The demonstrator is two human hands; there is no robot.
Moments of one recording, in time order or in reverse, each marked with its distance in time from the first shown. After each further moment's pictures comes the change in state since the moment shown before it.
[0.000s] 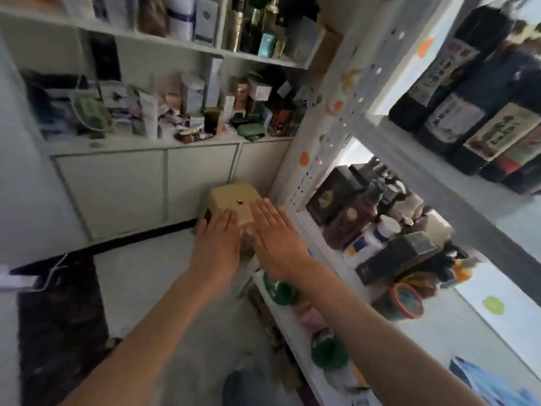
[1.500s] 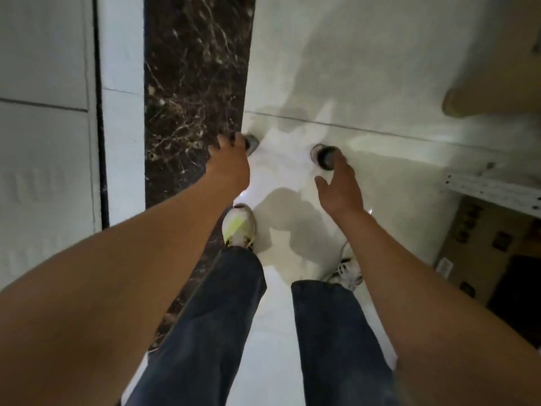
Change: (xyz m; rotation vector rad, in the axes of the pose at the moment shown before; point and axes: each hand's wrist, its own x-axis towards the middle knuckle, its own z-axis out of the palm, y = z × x) left_hand -0.119 -0.476 0.557 -0.033 -0.766 -1.150; right_hand 0.169 -0.032 0.785 0.439 -0.835 0.320
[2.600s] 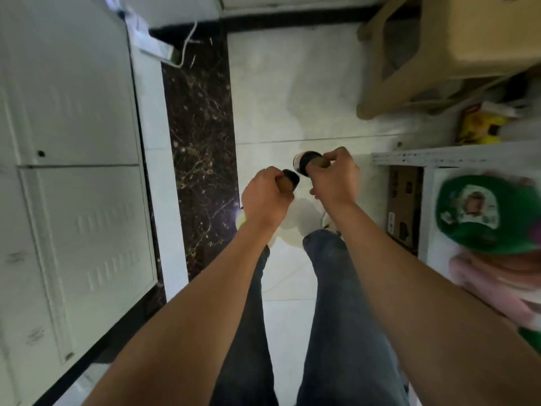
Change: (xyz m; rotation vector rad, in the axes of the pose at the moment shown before) left_hand -0.325 0.066 -0.139 -0.497 0.319 0.239; right_hand -0.276 -0.099 -0.194 0.487 0.359 0.114
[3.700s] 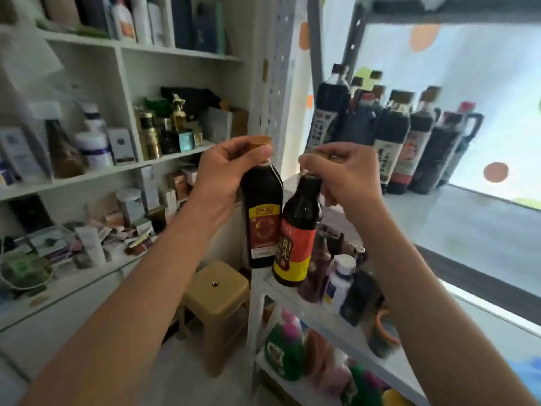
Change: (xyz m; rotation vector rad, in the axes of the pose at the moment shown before) left_hand -0.404 0.443 -0.345 -1.023 -0.714 1.268; right_hand -0.492 -0.140 -0.520 0.573 1.014 -0.757
